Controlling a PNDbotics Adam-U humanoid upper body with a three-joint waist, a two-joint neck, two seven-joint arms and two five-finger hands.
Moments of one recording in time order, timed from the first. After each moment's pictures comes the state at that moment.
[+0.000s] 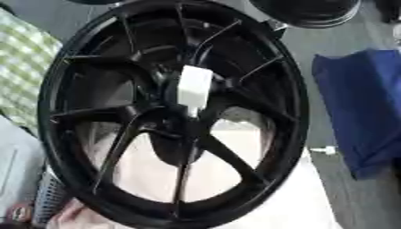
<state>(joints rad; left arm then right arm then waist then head) -0.24 0.47 0.07 -1.98 0.32 0.06 0.31 -0.44 -0.87 -0.07 -1.97 -0.28 0.12 -0.03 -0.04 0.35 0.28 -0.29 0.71</state>
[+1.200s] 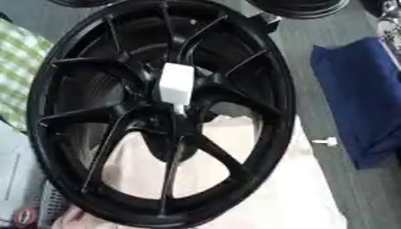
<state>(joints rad) -0.62 0.95 -0.27 -1.98 0.05 0.06 -0.03 -0.40 -0.89 -0.07 -1.97 -0.28 0.12 -0.04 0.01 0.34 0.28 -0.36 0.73</state>
